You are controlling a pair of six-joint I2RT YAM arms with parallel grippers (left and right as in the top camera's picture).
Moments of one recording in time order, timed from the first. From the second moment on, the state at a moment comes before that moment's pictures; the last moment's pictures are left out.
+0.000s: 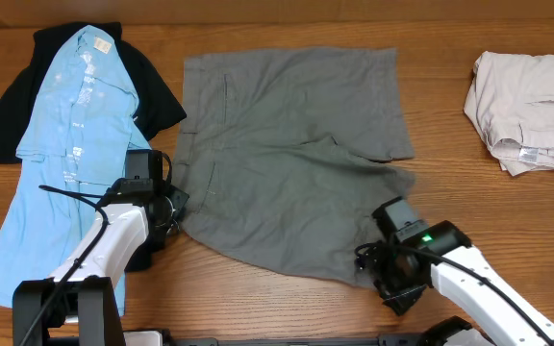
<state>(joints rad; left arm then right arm) 0.01 1.51 0.71 -0.47 0.01 -1.01 0.47 1.20 0.60 -0.98 -0.23 1.37</state>
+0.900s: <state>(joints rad) 0.01 1.51 0.71 -0.57 -0.01 -0.80 0.44 1.25 0.62 -0.97 -0.12 1.30</state>
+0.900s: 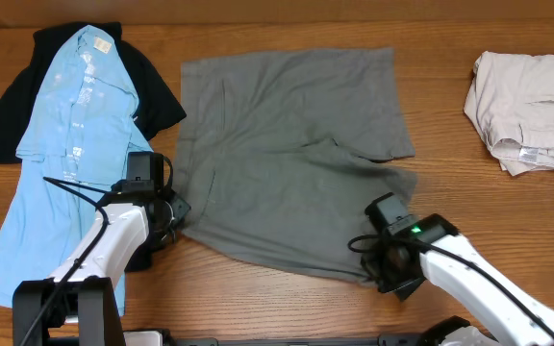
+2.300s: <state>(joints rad) 0.00 0.79 1.11 -1.24 0.07 -0.67 0.13 0.99 1.44 -1.44 -0.10 0.69</state>
